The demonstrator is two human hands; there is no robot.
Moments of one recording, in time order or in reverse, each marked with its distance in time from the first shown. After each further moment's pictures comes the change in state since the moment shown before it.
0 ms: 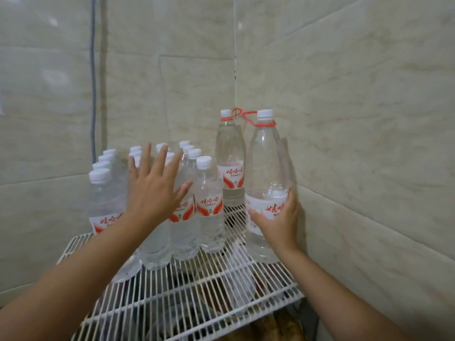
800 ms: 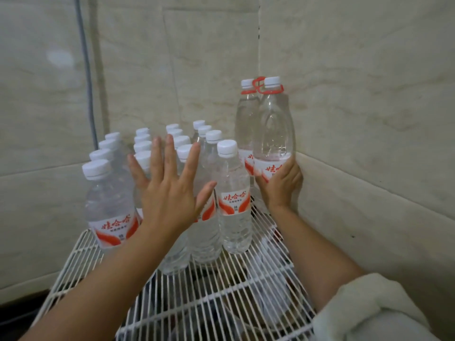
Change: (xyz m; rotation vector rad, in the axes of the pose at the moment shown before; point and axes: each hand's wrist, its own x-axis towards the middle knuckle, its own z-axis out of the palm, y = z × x) left_hand 0.002 -0.018 0.058 0.159 0.189 0.028; right_hand 0.091 0.026 0.120 -0.407 0.158 -0.110
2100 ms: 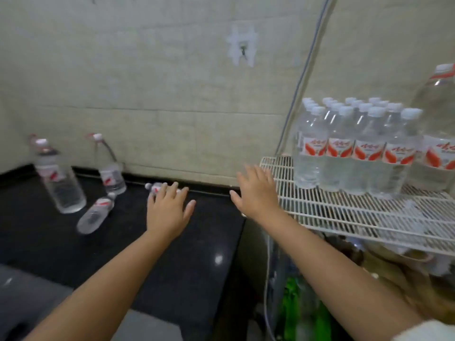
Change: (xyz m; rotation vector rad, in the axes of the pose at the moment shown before) left_hand -0.298 -0.200 -0.247 0.163 -0.554 -0.637; right_hand -0.332 -0.245 -0.153 0.057 -0.640 -0.970
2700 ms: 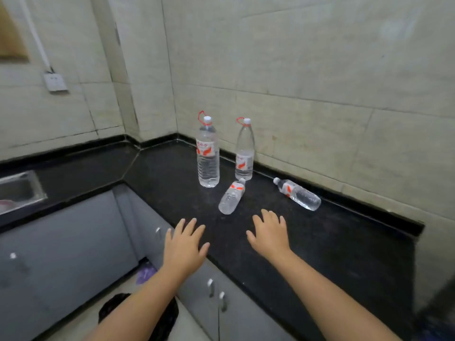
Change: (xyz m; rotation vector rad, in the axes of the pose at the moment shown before) left_hand -0.097 -0.347 0.004 0.111 -0.244 -0.447; right_hand 0.059 -0.350 0.169 0.162 -0.407 -0.258
